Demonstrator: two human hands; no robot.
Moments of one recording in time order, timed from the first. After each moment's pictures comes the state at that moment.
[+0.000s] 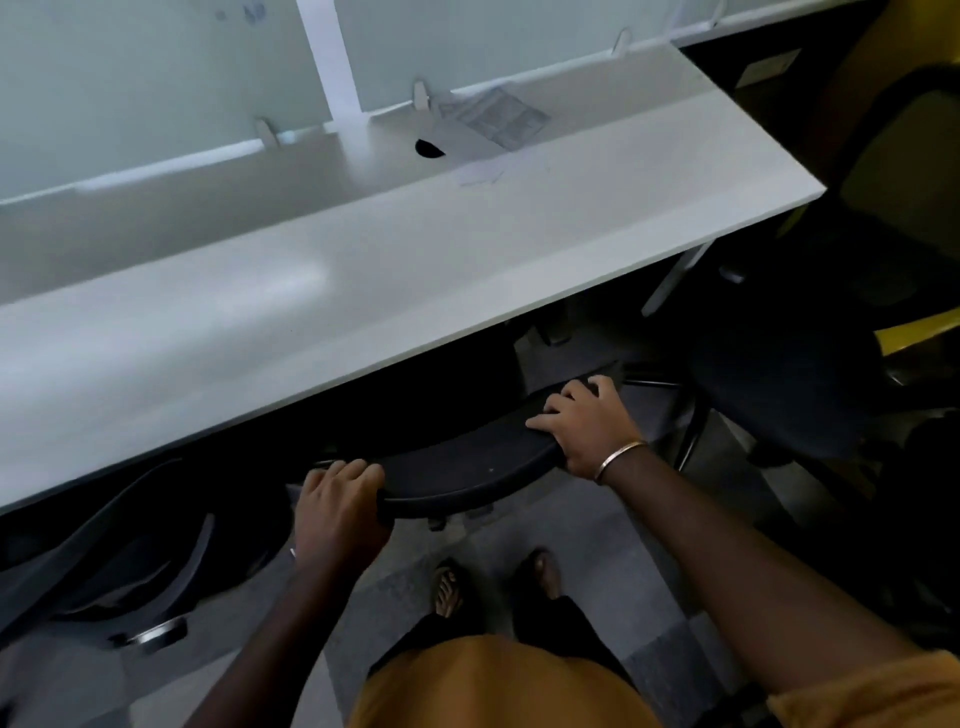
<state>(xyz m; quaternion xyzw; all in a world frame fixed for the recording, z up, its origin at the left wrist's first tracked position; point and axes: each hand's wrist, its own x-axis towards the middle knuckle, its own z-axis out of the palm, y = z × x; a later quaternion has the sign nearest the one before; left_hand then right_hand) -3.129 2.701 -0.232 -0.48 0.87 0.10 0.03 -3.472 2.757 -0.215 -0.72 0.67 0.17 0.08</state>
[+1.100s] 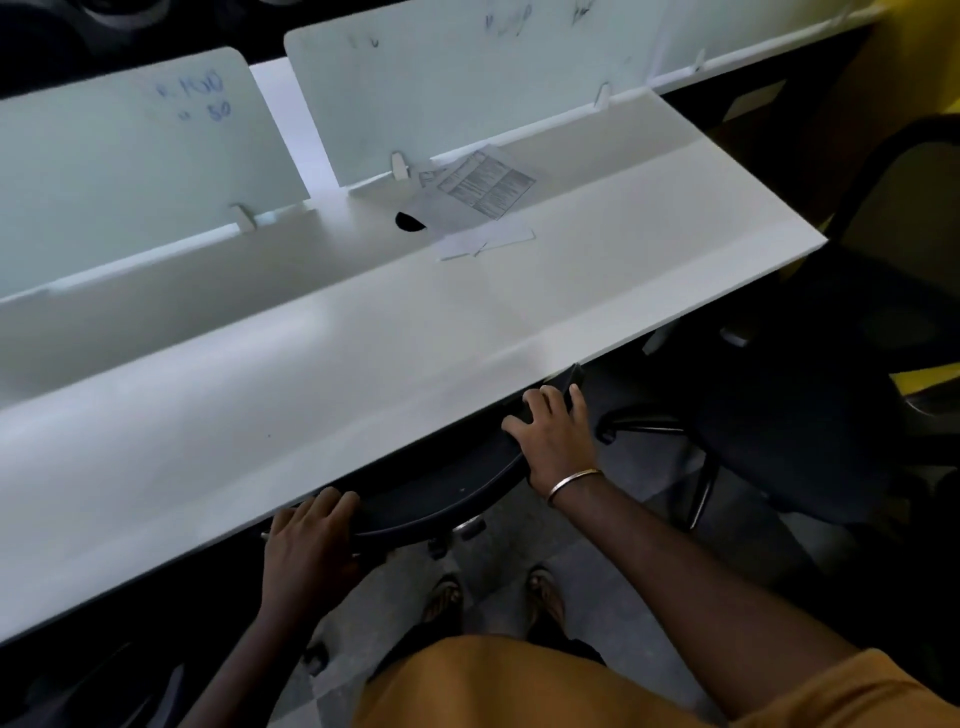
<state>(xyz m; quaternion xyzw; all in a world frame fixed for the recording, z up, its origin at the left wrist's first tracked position) -3.173 2.577 -0.235 -0.45 0.89 0.08 0.04 -3.507 2.632 -0.226 -0.62 0.78 0.07 0.07</state>
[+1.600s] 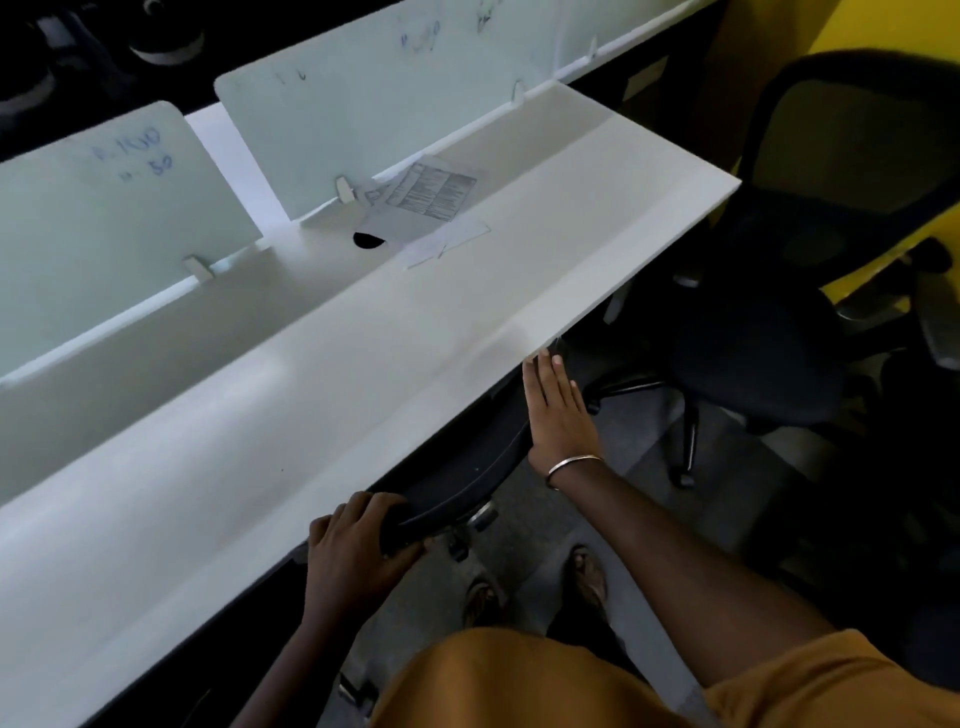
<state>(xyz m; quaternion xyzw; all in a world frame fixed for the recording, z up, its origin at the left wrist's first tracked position) -3.149 2.561 -0.223 -0.38 0.91 0.19 -0.02 -3.451 2.650 -0.230 -0.46 0.88 -0.07 0.11</state>
